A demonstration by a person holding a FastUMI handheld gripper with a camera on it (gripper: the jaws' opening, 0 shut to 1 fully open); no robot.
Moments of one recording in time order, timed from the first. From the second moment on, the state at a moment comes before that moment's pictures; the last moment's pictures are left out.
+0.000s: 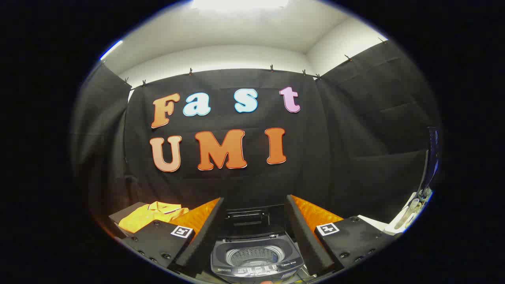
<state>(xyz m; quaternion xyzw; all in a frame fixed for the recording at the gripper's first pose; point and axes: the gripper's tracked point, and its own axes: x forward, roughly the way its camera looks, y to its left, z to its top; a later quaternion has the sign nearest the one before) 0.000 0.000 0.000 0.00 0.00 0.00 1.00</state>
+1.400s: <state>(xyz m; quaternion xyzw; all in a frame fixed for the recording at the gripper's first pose) 0.008 0.050 -0.004 0.05 -0.03 -0.01 1.00</state>
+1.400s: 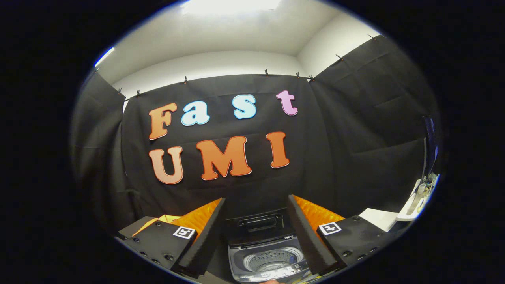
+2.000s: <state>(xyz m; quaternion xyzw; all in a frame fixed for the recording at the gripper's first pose) 0.060 0.154 0.007 0.01 0.00 0.08 1.00</state>
